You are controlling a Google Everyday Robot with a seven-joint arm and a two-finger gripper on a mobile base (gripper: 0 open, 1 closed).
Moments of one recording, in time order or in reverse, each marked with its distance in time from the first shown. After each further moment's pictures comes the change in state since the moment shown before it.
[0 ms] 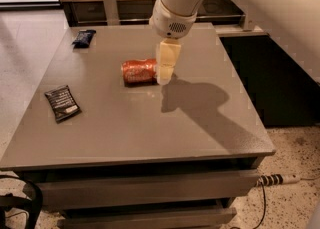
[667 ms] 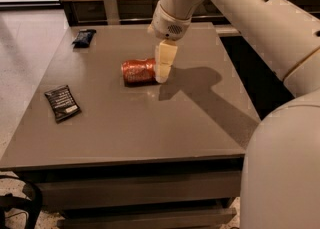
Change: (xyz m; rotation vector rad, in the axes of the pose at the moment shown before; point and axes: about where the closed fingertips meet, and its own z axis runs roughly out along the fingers) arm 0.013 -0.029 0.049 -0.118 -0.064 0.013
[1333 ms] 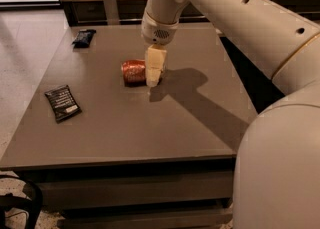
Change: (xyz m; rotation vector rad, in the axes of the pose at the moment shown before) arm -0.017 0.004 0.016 -0.004 0.072 0.034
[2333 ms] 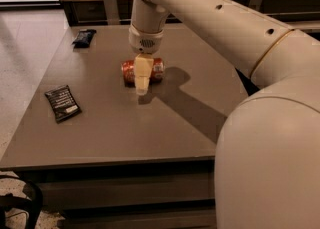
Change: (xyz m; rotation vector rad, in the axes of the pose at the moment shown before) arm -0.019 0.009 0.034 -0.068 0.055 0.016
